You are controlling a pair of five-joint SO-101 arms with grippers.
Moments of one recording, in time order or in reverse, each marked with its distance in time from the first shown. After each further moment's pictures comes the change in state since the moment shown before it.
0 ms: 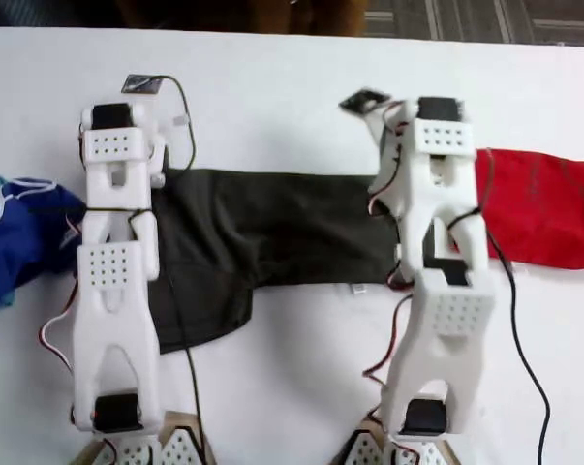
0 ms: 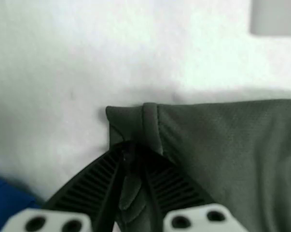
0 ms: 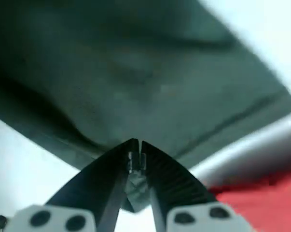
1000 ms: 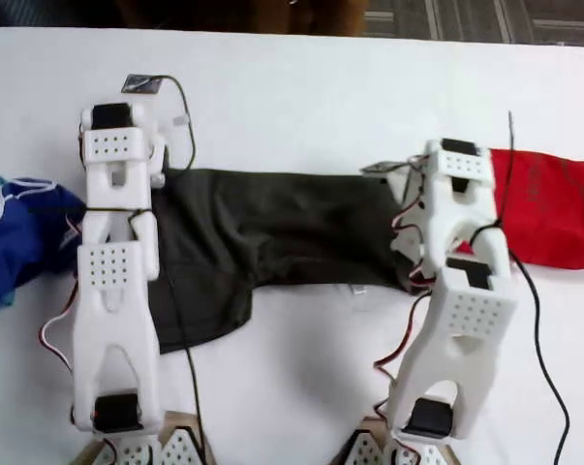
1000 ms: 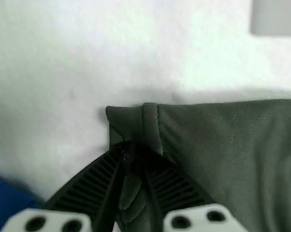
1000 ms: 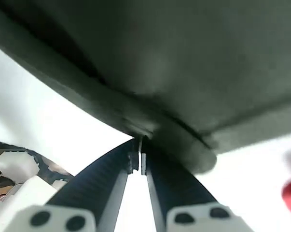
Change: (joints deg) left arm 0.0 0.0 0.0 0.0 0.0; right arm 9.1 -3.5 20.9 2.1 6.2
